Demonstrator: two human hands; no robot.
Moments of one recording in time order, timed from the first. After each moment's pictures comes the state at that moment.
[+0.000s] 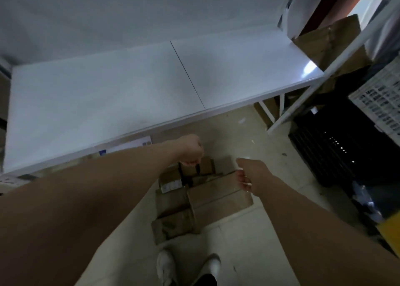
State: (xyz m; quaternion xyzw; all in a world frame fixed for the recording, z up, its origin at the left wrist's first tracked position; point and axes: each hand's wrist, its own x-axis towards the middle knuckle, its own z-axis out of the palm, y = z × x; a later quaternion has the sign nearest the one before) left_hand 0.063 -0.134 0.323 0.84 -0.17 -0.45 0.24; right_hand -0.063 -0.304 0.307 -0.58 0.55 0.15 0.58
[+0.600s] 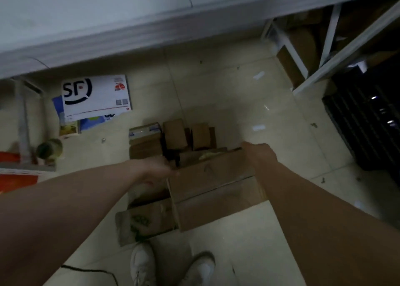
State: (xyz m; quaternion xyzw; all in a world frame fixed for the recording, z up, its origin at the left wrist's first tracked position) left_hand 0.050 -0.149 -0.043 0.80 0.07 -0.57 0.19; right_hand -0.014 -0.408 -0.026 -0.72 0.54 0.20 0.39
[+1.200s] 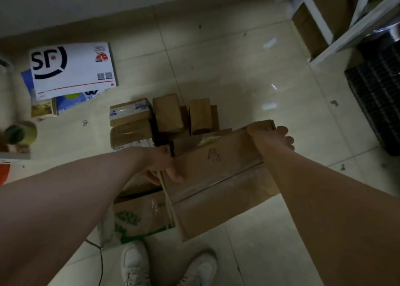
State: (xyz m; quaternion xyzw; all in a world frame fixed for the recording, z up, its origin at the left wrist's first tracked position) left_hand 0.052 -0.164 -0.156 0.69 0.11 -0.67 0.24; right_hand -0.008 -0.438 -0.152 -0.73 0.60 0.17 0.29
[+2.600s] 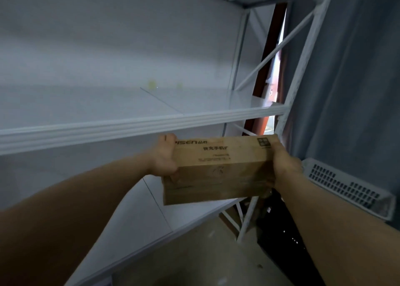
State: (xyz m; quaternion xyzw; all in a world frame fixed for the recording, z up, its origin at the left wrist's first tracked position) left_hand 0.101 -0.144 0.677 0.91 -0.35 -0.07 0.23; right_hand -0.062 -0.400 0.674 -0.55 0.49 -0.32 0.60
